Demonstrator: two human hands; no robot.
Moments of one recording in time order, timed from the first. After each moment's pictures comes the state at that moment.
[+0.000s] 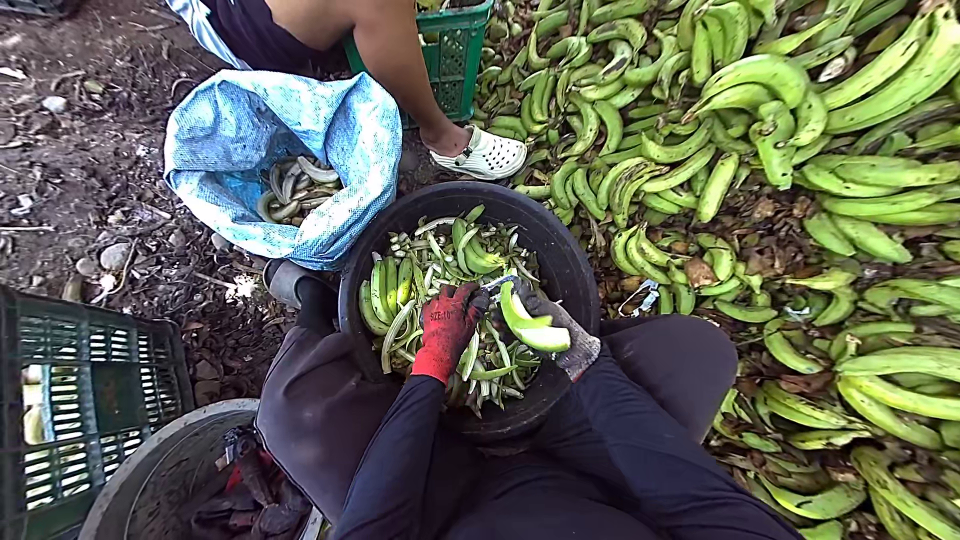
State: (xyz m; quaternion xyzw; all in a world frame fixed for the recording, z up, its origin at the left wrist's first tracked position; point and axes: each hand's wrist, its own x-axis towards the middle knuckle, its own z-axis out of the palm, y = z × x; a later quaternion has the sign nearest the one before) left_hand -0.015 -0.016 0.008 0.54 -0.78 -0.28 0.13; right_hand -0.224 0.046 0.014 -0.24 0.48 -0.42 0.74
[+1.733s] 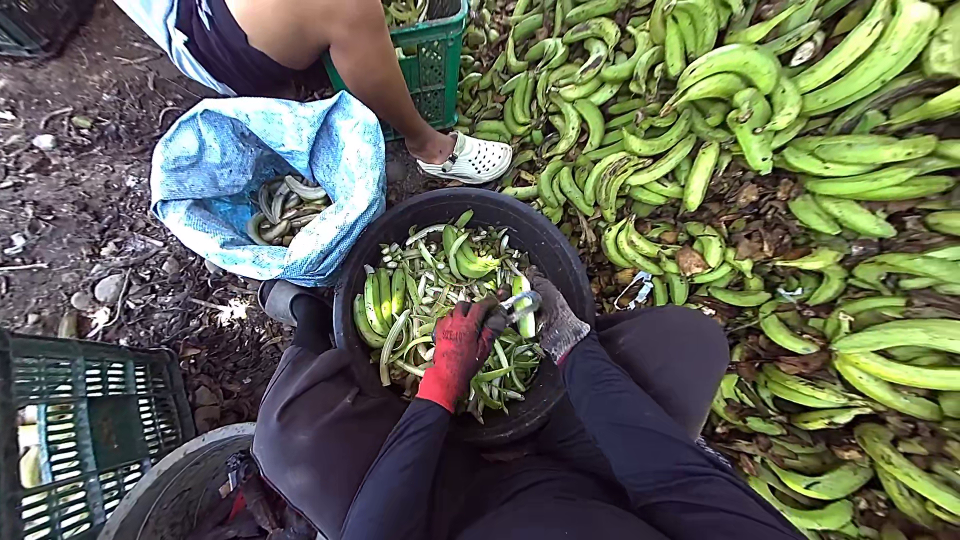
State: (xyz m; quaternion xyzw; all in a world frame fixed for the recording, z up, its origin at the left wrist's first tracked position) left_hand -0.028 0.010 0.016 0.46 -0.82 -0.30 0.17; right_hand -0.228 0.018 0.010 -0.01 0.52 -0.56 0.65
